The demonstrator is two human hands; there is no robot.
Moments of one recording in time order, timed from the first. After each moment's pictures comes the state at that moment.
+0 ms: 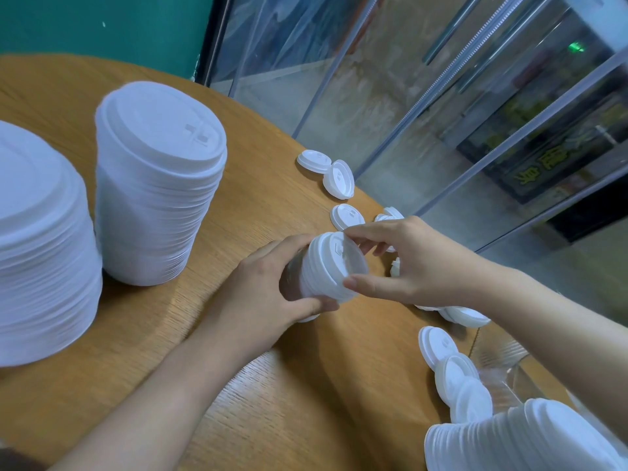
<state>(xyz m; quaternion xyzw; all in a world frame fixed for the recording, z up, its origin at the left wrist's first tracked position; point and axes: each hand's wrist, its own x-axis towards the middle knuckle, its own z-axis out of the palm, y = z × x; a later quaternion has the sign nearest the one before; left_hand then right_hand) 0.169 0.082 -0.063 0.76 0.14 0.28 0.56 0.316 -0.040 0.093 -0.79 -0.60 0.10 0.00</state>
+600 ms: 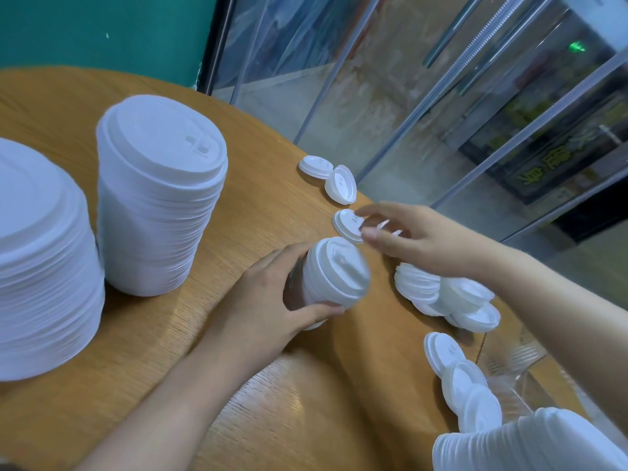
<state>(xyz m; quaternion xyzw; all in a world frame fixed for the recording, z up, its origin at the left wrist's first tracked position) 0.168 0.081 -0.063 0.76 0.13 0.28 0.56 0.348 -0.027 0.103 -0.86 -0.48 0.17 0.02</state>
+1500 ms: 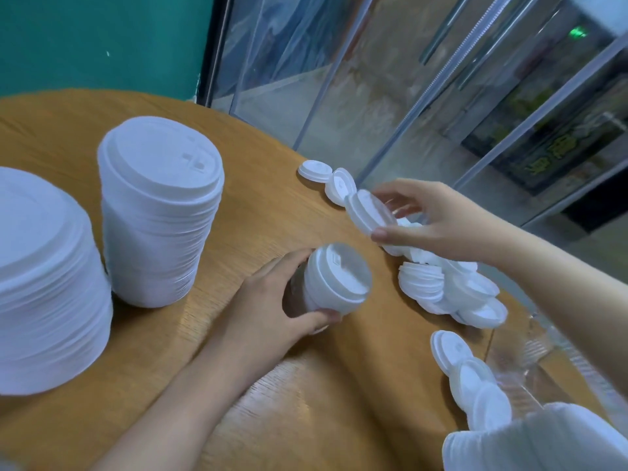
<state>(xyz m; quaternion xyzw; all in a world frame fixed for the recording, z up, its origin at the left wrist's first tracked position) 0.167 0.082 -0.063 0.77 0.14 0.27 0.56 0.351 -0.026 0.121 -0.86 -0.50 0.11 0.07</state>
